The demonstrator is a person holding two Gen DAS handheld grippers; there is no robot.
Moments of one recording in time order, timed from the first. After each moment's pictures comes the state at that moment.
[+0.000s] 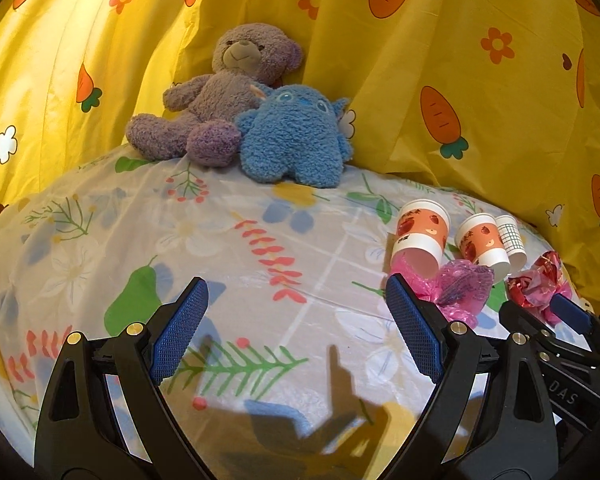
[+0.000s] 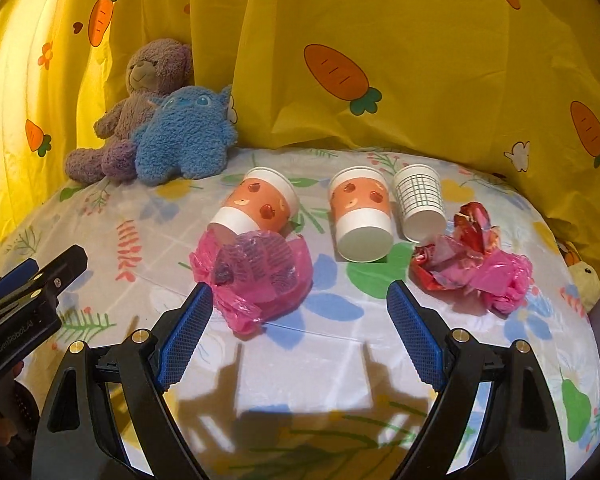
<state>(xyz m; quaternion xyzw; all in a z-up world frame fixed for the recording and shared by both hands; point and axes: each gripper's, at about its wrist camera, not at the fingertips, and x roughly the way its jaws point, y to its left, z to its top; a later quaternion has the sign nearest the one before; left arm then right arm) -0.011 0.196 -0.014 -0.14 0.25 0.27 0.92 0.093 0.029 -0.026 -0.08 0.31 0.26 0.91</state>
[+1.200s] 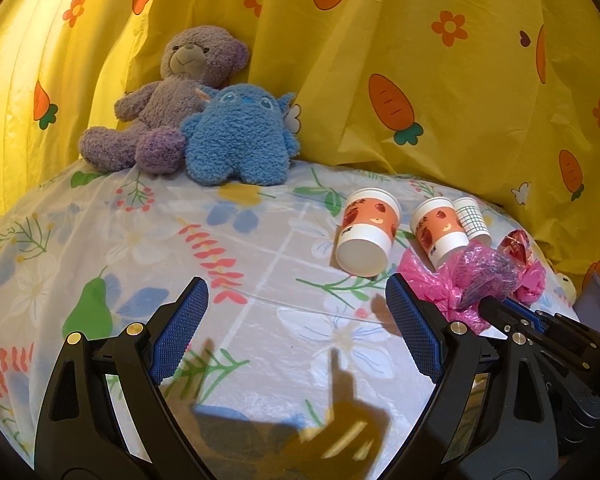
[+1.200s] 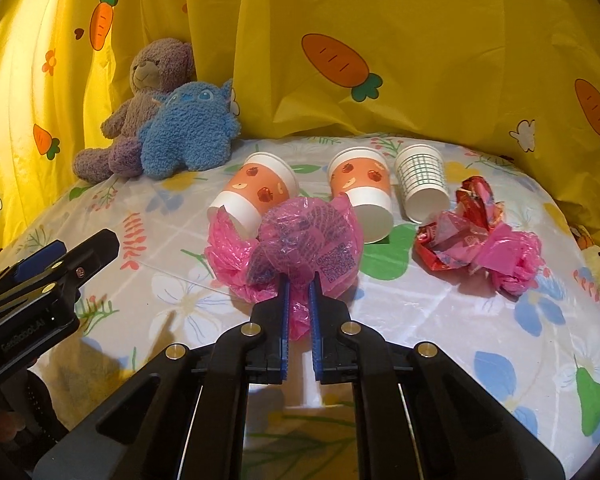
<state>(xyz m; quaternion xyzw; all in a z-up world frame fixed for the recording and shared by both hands) 0.010 0.166 -0.012 -0.12 0.26 0.19 0.94 0.092 -0.001 -0.034 -0.05 0.32 0.28 0.91</state>
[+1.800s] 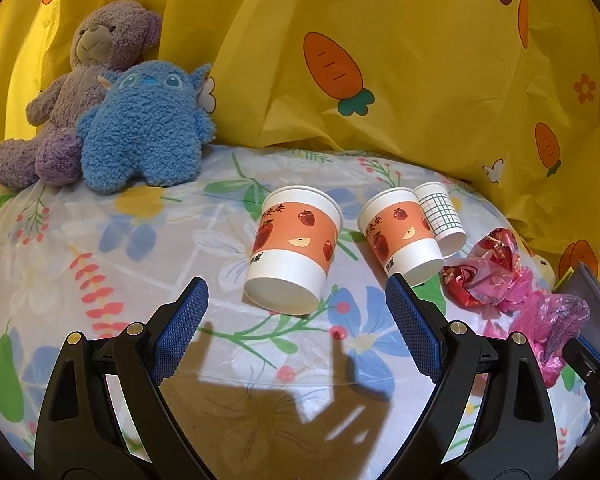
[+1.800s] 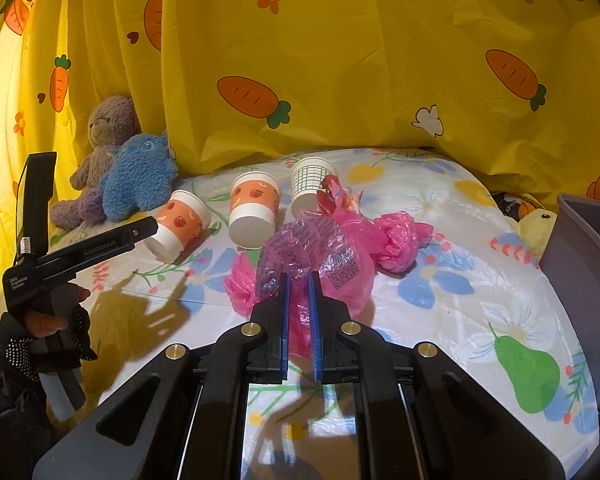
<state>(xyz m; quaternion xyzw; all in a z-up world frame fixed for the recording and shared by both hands) 0.112 0.162 -0.027 -0.11 0.31 0.09 0.94 0.090 -0.108 -0.025 0.02 0.29 0.22 0.93</state>
